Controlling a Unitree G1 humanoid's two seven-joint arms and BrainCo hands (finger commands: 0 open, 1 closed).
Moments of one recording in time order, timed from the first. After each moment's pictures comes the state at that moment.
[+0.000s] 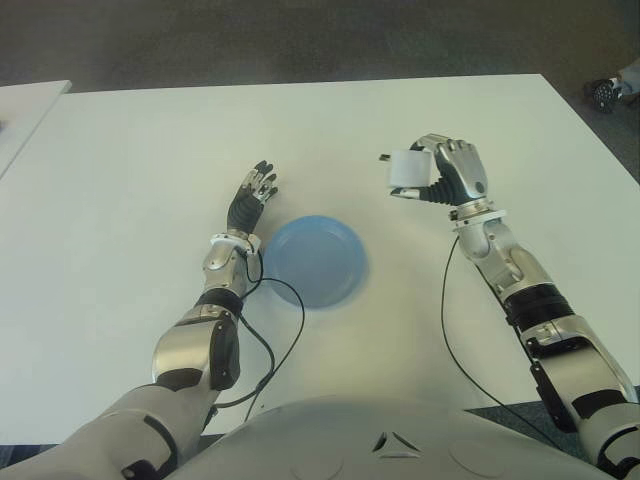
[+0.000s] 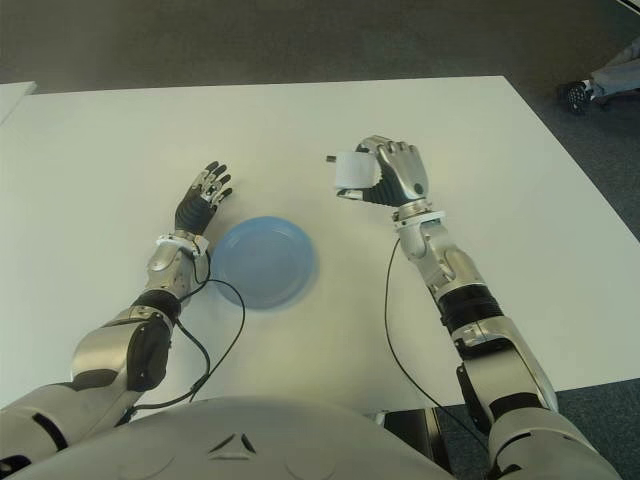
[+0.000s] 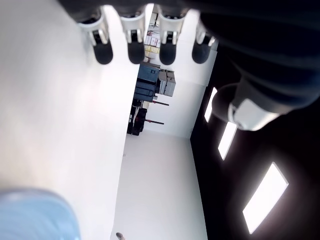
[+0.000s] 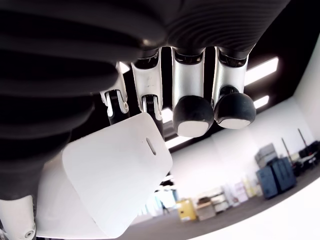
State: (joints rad) left arm -0.50 0.08 0.30 1.20 -0.21 -0.56 -0.45; right arm -0.39 -0.47 0.33 0.41 -0.72 -0.33 -0.50
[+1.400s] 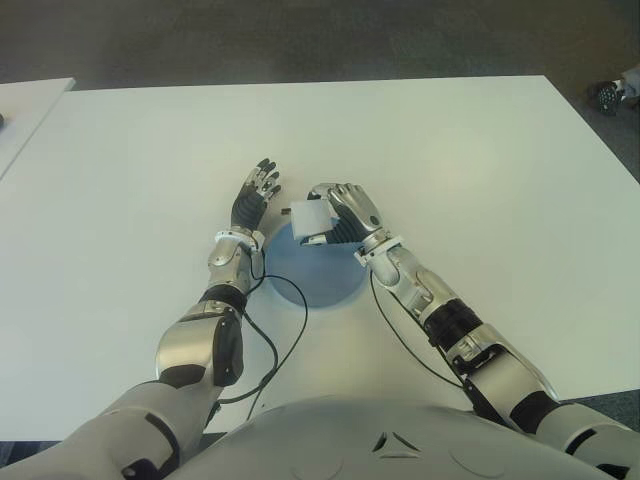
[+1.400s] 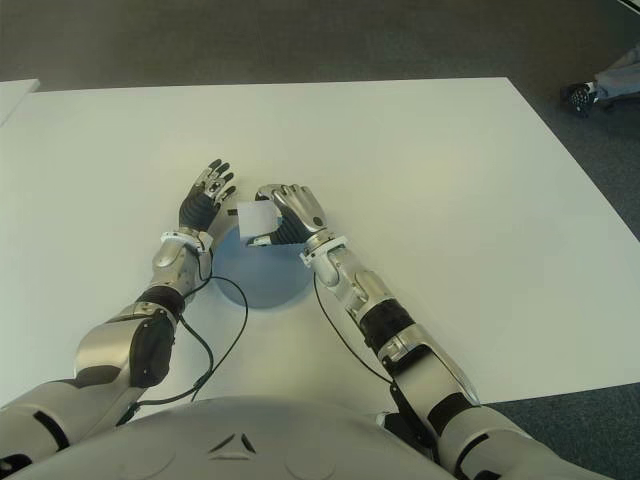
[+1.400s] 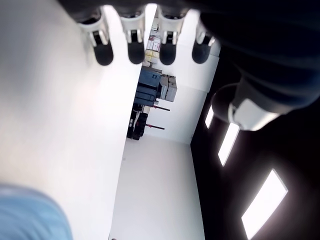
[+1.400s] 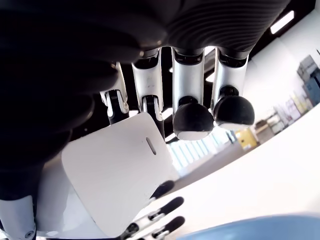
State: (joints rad) left arm -0.52 0.07 0.30 1.21 -0.21 -0.54 -0.42; right arm -0.36 -0.17 0.54 0.46 -0.78 -0.31 -0.37
